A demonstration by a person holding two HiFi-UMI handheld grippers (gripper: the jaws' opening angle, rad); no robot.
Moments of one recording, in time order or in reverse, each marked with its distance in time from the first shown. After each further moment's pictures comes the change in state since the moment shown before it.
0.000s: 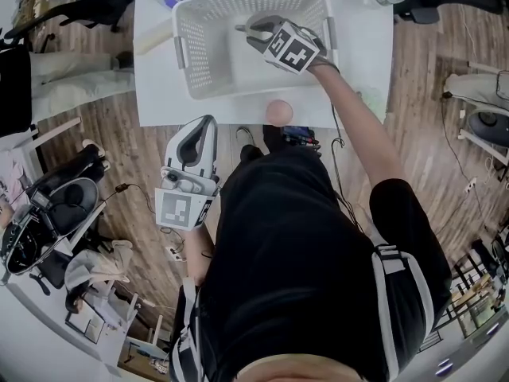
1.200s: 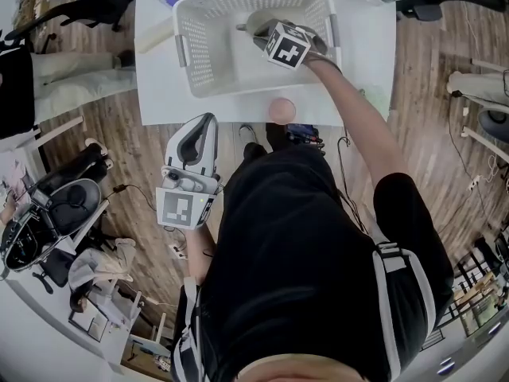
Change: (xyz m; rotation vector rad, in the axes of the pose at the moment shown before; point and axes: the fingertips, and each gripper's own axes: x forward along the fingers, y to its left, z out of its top) left arm -0.001 0.003 -0.002 0.029 0.021 0.003; right arm 0.031 0.007 -0.039 -0.065 0.154 0.039
